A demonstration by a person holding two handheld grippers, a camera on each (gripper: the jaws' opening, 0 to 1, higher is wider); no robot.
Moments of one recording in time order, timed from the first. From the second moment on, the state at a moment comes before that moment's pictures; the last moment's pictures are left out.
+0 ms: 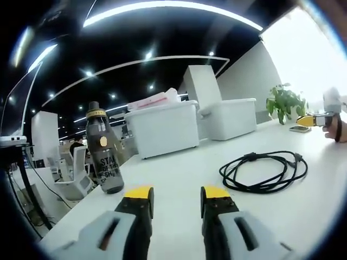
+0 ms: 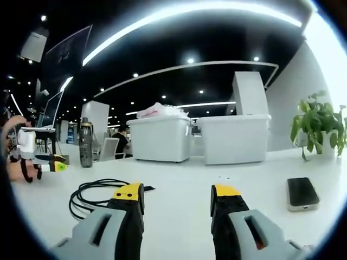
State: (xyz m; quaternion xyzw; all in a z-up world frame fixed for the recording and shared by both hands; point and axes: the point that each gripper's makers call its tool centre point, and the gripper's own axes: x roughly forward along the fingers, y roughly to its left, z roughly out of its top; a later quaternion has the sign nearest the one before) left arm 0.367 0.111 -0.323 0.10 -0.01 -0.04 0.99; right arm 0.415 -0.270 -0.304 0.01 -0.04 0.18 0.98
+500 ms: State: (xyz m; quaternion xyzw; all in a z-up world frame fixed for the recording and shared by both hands) left arm 0.368 0.112 -0.324 0.10 0.00 -0.04 0.99; right arm 0.416 -0.270 -0.304 0.01 -0.04 0.18 0.98
